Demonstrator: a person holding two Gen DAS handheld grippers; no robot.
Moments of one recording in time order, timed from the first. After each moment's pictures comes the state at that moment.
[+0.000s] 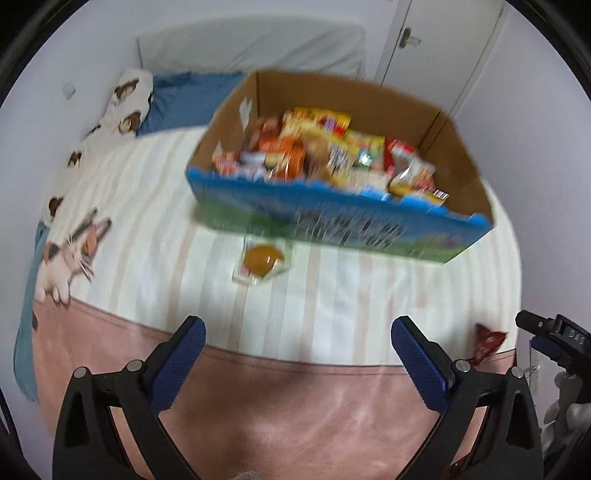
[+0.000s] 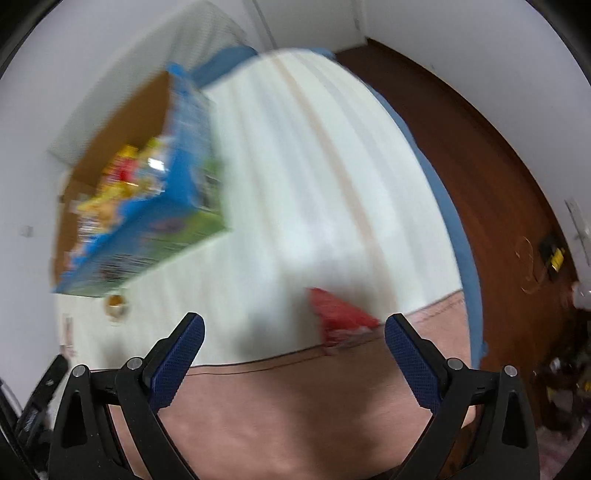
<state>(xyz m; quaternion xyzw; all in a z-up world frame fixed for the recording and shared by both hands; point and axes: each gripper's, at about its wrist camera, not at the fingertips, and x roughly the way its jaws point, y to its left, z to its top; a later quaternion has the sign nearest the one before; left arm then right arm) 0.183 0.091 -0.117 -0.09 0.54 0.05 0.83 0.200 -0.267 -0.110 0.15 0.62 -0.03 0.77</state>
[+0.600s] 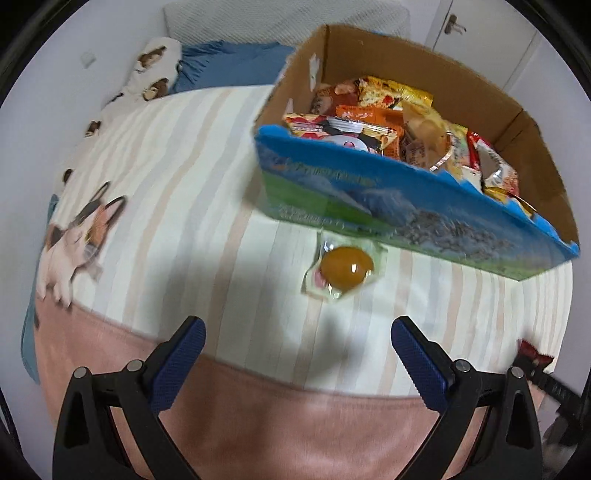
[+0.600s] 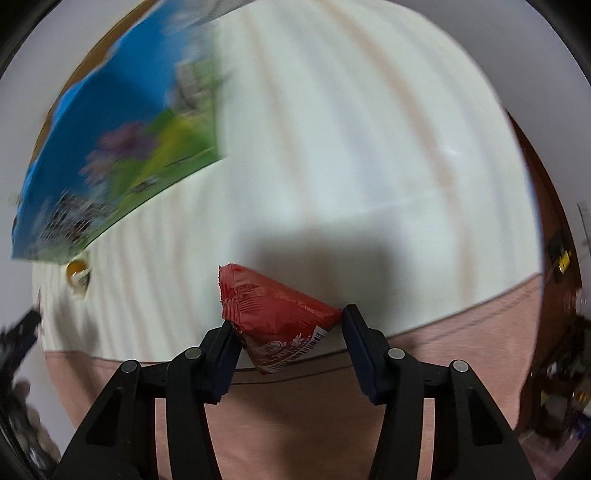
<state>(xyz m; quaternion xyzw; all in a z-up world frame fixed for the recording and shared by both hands) 0.227 0.157 -0.171 -0.10 0.59 0.09 0.80 0.202 -0.212 -0.192 0.12 0.66 0.01 0.75</state>
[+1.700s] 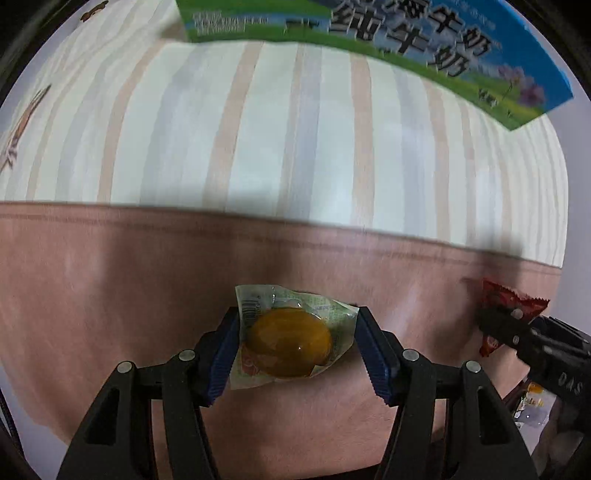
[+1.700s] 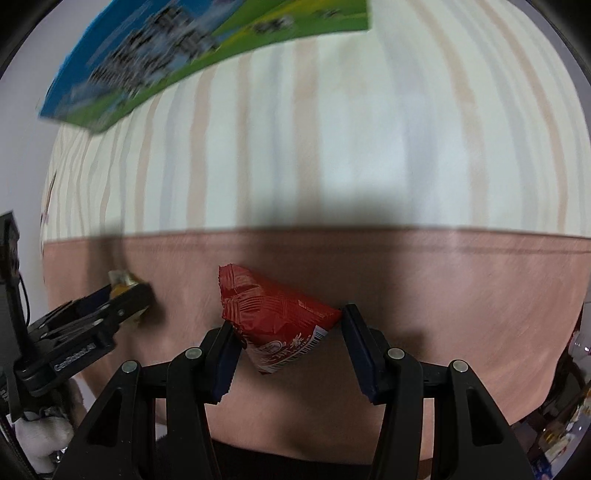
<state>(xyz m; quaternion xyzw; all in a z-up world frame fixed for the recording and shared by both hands) 0.129 0.104 -0.244 -0.12 0.69 0.00 0.71 0.147 -0.118 -0.211 0.05 0.72 0.11 0.69</state>
